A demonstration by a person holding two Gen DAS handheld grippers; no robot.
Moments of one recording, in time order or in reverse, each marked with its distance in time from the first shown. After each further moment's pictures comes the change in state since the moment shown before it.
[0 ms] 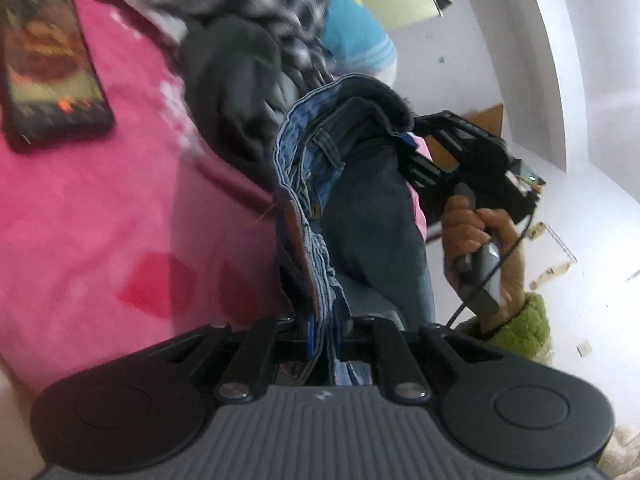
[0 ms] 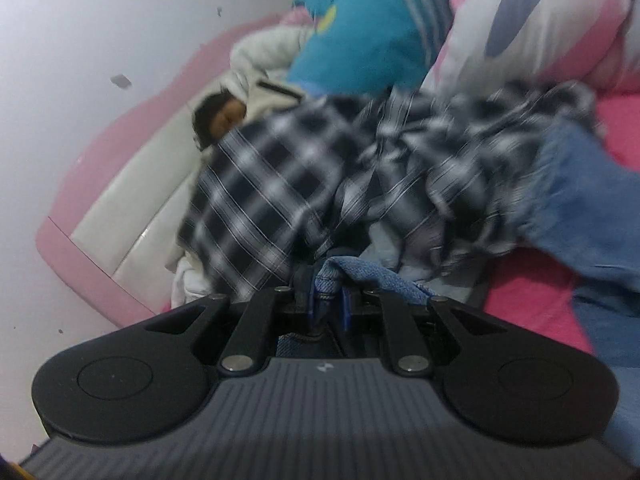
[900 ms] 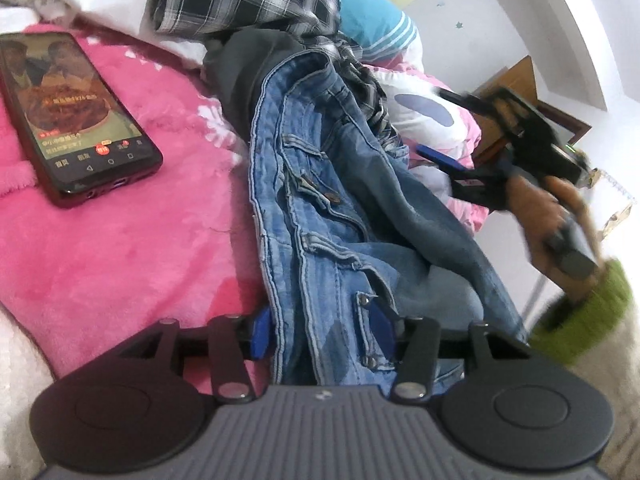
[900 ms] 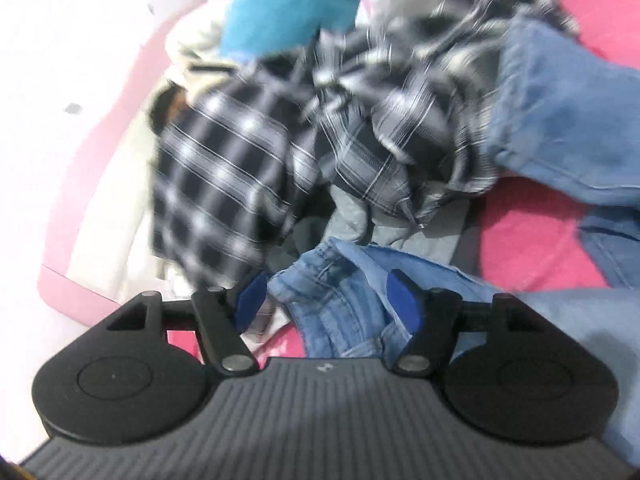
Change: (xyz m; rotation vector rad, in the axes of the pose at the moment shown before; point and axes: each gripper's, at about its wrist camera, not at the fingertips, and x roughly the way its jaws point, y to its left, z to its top) left arm 0.016 -0.002 -0.006 0.210 0.032 0.218; right arm -0.022 -0.041 -0.007 0.269 0.079 0.004
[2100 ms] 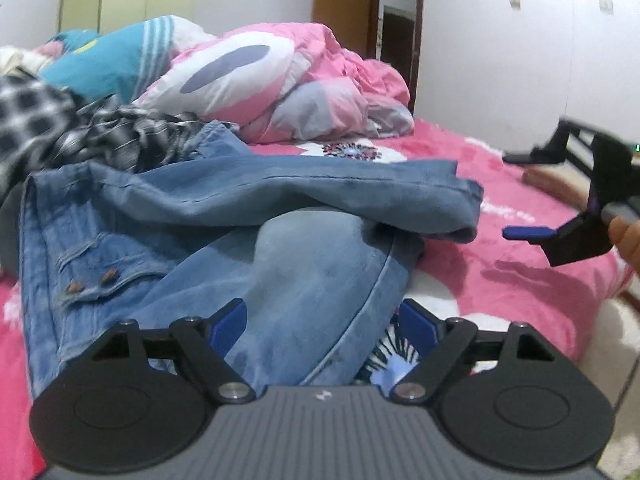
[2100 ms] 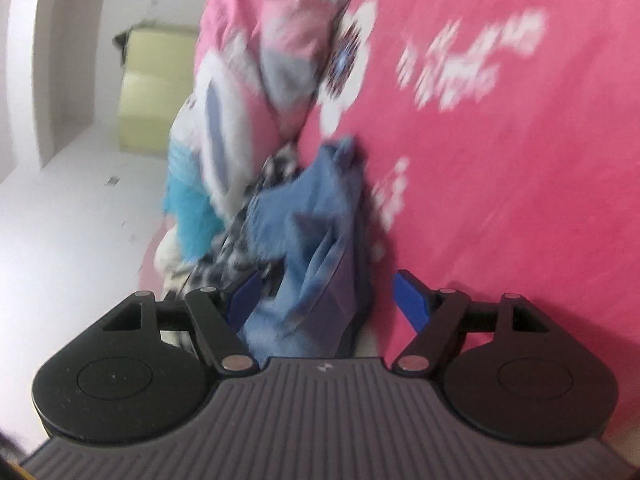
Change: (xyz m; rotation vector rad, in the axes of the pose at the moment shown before) left arm 0.073 -0.184 -0.071 0.833 0.070 0.087; right arm -0.251 -0.222 -0.142 0.467 -0.416 0.088
